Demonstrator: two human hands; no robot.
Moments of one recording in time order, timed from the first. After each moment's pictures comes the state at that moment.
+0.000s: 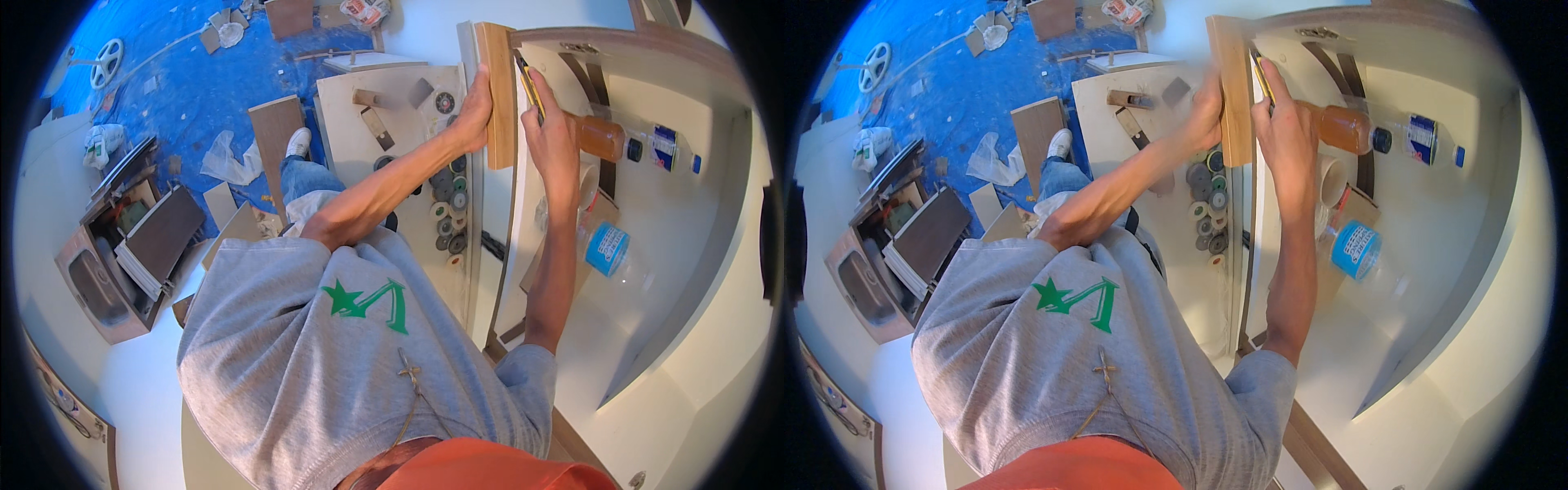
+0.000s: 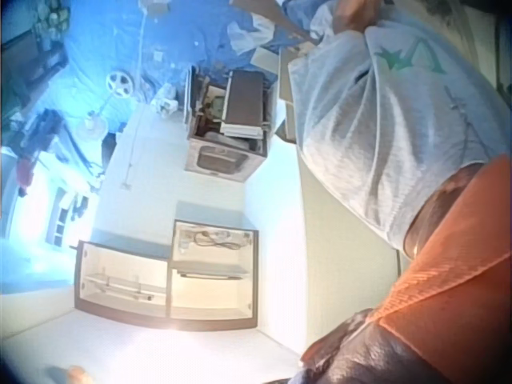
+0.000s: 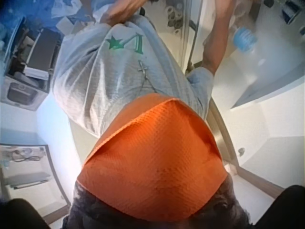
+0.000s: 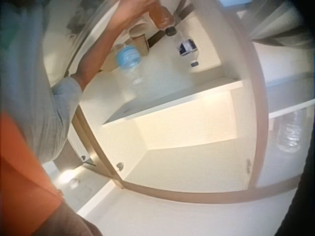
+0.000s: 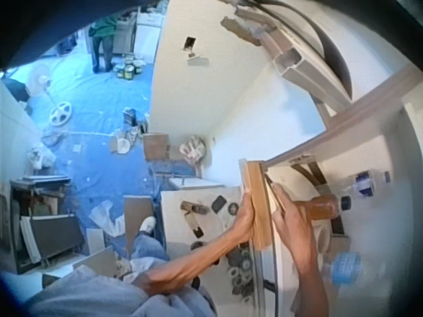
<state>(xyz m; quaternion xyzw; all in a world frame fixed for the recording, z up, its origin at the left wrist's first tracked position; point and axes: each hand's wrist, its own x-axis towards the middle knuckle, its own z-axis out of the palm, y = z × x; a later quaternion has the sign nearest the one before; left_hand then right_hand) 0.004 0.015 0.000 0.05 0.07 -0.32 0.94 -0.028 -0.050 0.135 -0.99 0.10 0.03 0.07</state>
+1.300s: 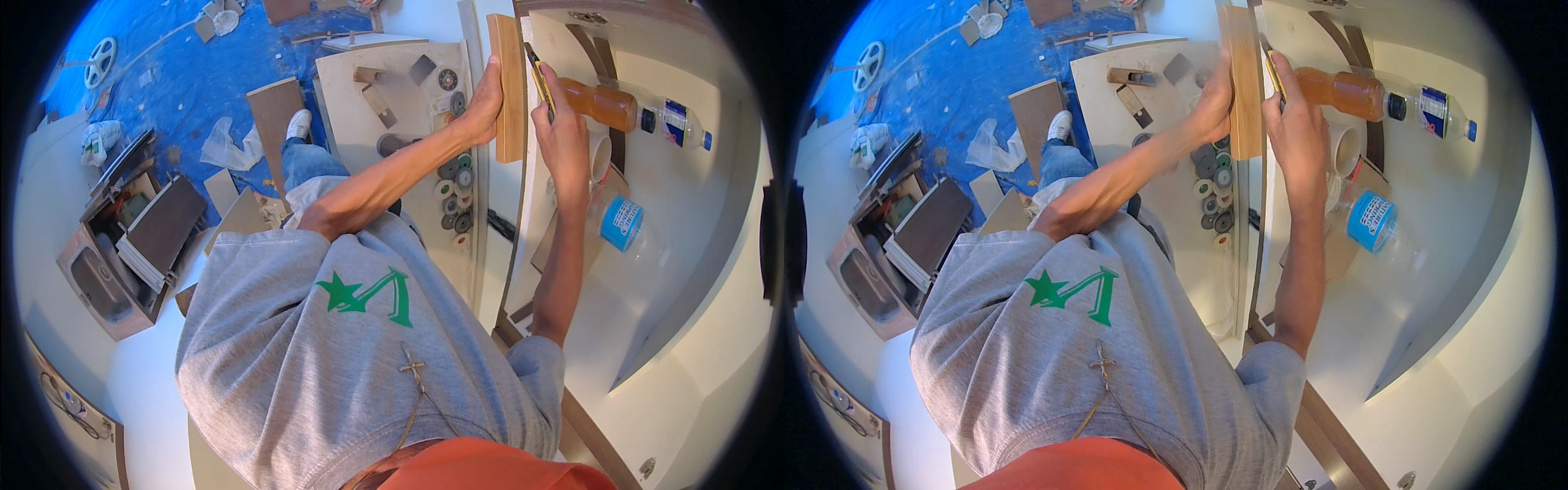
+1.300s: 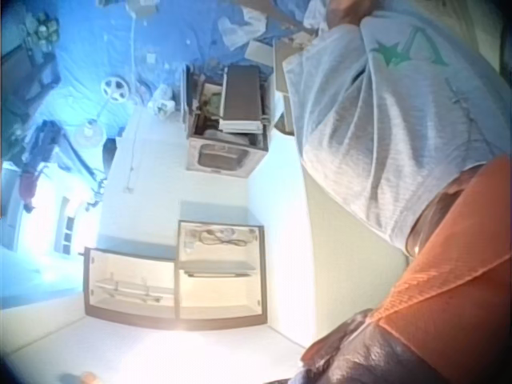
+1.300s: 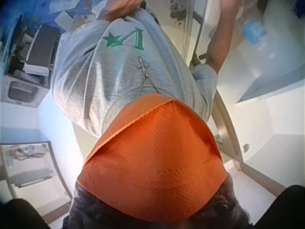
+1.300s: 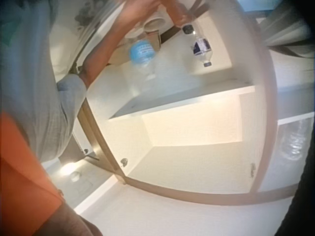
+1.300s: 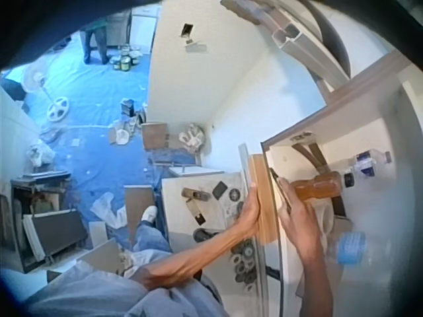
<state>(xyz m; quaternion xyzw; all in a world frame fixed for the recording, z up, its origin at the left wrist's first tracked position) -0.034 0.012 -0.003 0.07 0.05 -0.34 0.94 -0.070 -0.044 0.137 -0.99 0.14 0.04 0.04</state>
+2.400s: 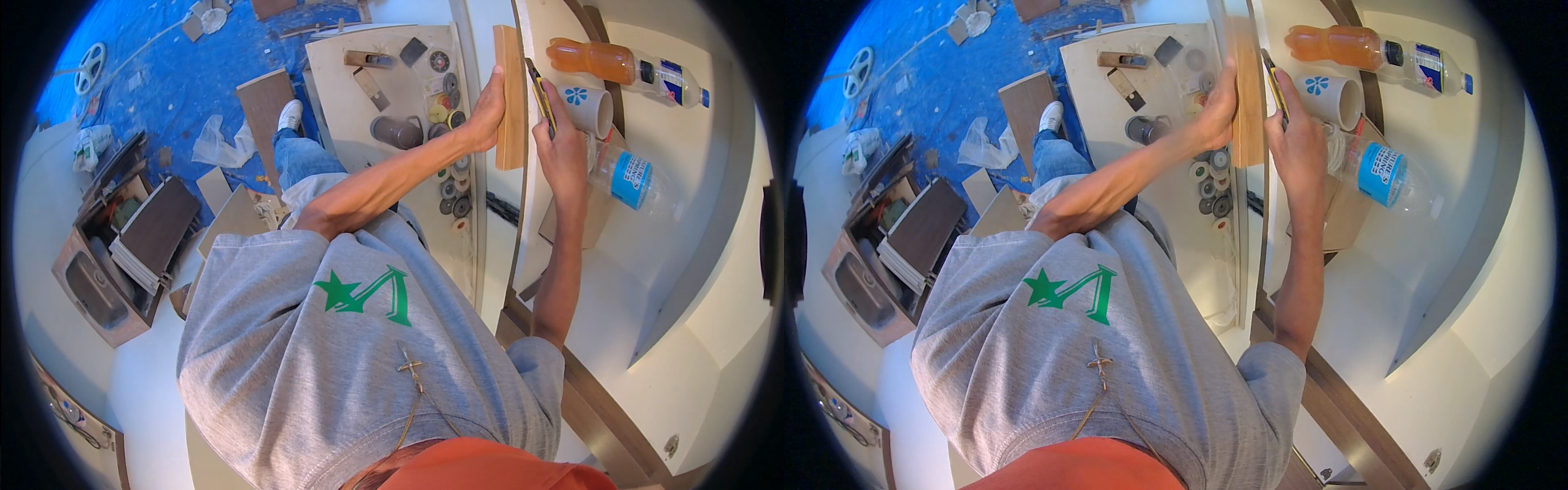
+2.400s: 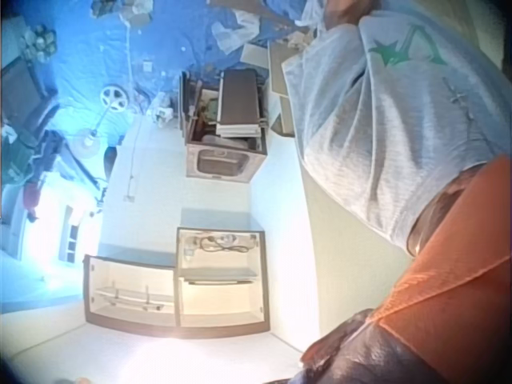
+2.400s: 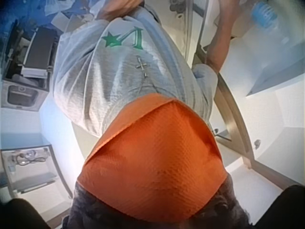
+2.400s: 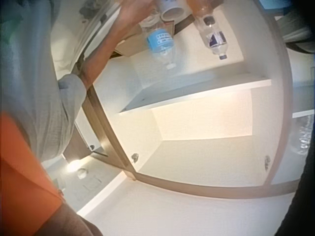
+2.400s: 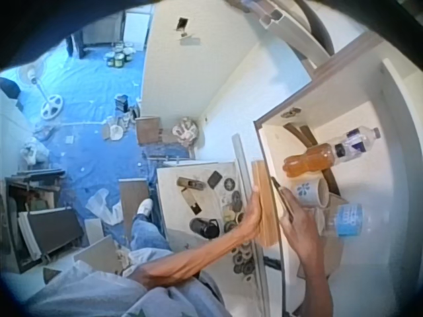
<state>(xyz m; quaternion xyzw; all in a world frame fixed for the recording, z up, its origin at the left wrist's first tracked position) -0.111 0.003 -0.008 0.10 0.06 -0.37 0.92 -0.151 -0.035 0.147 -0.97 0.20 0.10 0.07</state>
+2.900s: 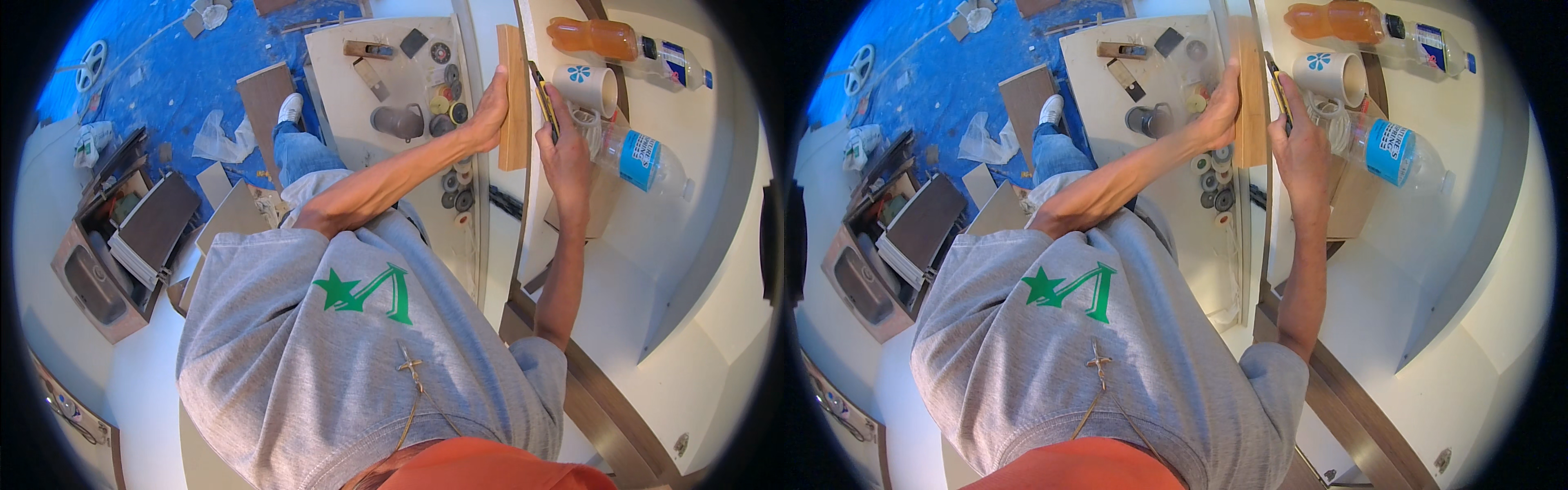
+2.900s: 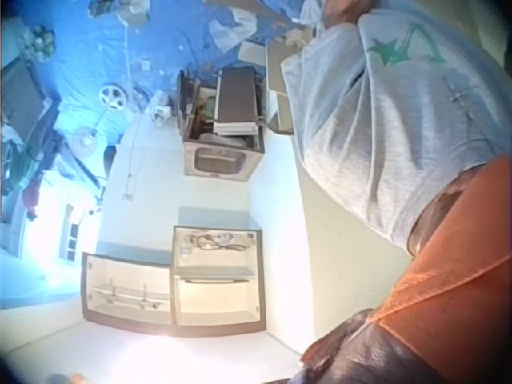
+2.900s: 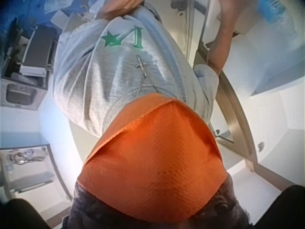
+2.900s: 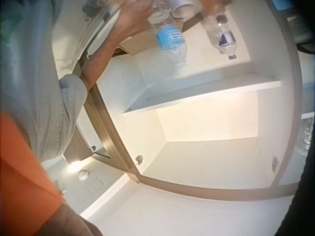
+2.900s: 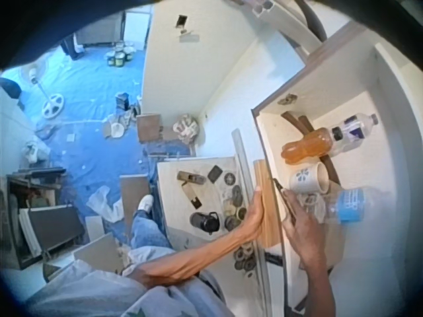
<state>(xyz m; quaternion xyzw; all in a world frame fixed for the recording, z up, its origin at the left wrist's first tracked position) -0.146 -0.002 -0.013 0.10 0.05 -0.38 0.92 -0.199 -0.048 0.140 -0.98 0.17 0.05 0.06</state>
